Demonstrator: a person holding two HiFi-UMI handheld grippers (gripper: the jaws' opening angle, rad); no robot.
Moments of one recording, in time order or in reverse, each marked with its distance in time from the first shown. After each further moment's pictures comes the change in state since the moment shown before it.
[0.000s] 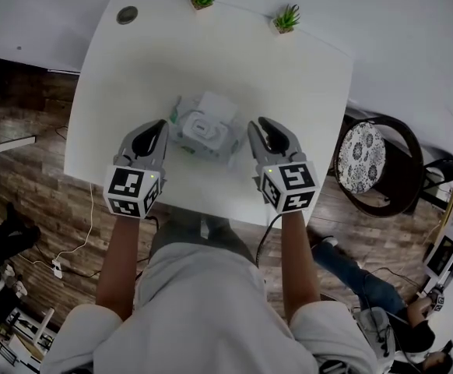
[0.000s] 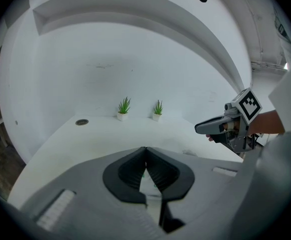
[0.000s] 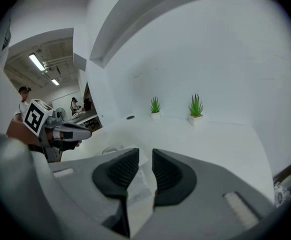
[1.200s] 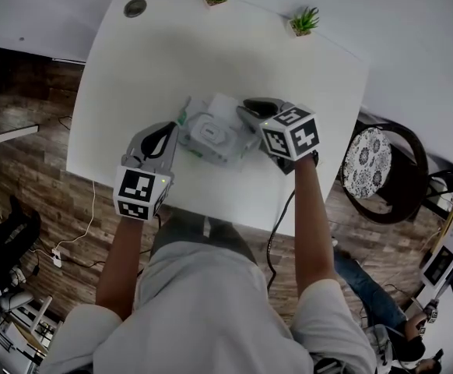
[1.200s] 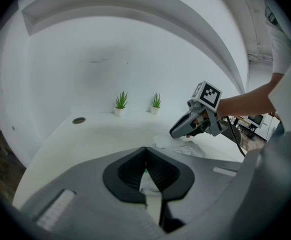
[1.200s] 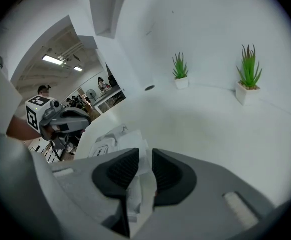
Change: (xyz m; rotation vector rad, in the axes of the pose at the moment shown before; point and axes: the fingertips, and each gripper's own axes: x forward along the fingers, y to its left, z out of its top) left arm 0.014 0.002 -0.016 0.065 0.063 -0.017; right arm 0.098 0.011 -0.029 -0.071 0.394 0.381
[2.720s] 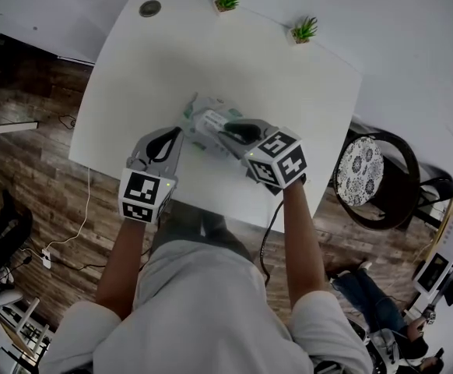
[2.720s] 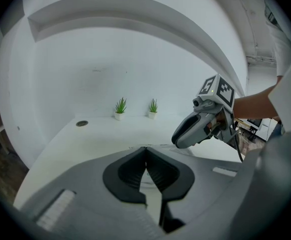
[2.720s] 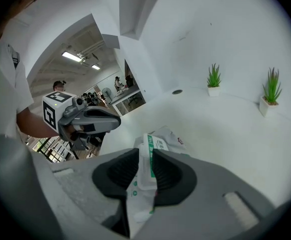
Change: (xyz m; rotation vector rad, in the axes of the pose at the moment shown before) left arm -0.040 -0.021 0.003 -0.004 -0.056 0.011; right arm -0.020 0.106 -0.002 -0.124 -0.033 0.121
